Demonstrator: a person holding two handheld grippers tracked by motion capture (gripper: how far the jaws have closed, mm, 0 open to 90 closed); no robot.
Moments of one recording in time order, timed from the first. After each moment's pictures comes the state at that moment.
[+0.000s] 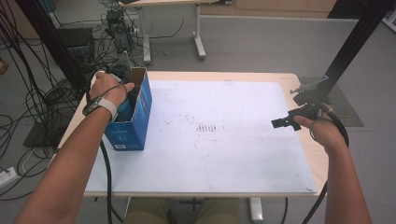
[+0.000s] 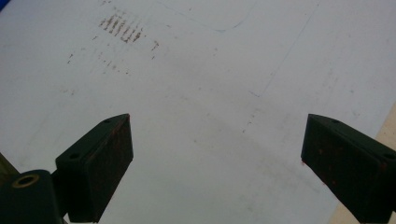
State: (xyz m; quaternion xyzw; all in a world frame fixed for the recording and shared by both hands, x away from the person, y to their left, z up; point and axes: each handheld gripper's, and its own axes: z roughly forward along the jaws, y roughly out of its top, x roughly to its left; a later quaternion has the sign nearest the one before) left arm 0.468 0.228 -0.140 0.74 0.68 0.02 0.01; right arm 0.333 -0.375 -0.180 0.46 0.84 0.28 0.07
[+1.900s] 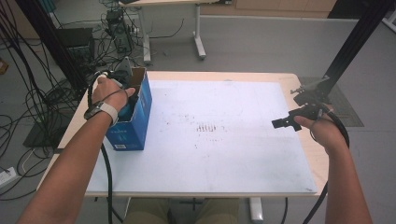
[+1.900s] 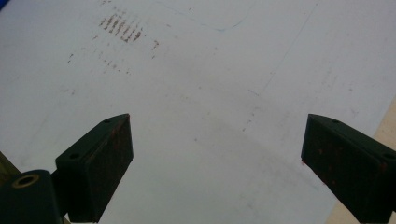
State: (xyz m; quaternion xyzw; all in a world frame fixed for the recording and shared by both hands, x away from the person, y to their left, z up) left arm 0.467 0.229 -0.152 0.74 0.68 0.01 0.01; right arm 0.330 -0.374 -0.178 0.46 0.84 0.28 0.07
